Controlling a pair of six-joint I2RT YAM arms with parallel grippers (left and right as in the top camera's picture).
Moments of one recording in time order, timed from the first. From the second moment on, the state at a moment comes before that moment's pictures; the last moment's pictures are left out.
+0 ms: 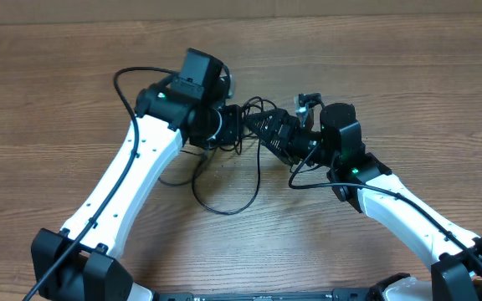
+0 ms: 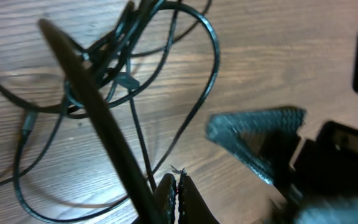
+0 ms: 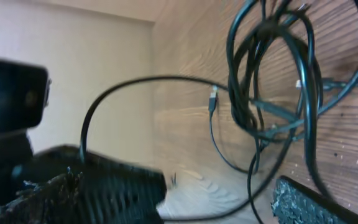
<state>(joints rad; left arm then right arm) -0.41 1.66 1.50 -1.02 0.33 -0.43 0.42 1.47 0.77 0.29 -0.62 1.14</state>
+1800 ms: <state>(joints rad) -0.27 1.66 1.50 -1.11 -0.15 -0.66 0.49 1.55 0.77 0.34 -0.43 0.97</state>
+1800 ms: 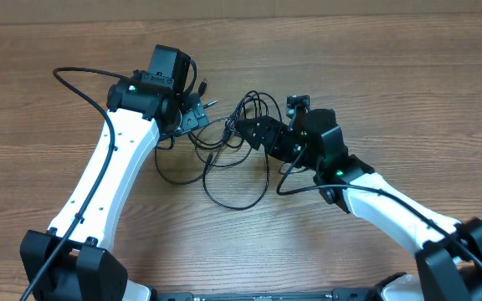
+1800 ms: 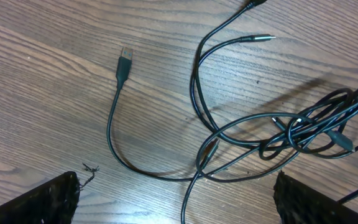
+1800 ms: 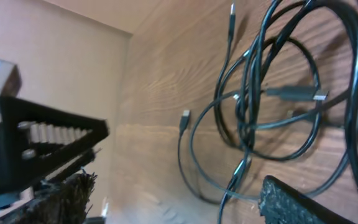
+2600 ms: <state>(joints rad) -0.27 1.66 1.50 -1.11 -0.15 -0.66 0.49 1.81 0.77 0.69 -0.26 0.87</state>
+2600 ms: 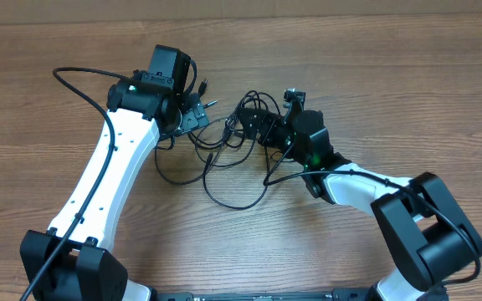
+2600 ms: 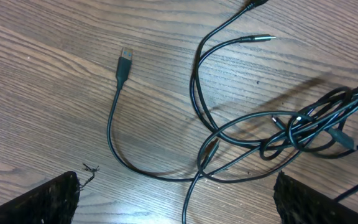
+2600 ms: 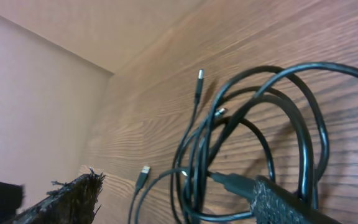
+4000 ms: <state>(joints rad) -0.27 1.66 1.50 -1.11 -0.15 -0.66 0.64 1.92 0.82 0.67 -0.12 0.86</state>
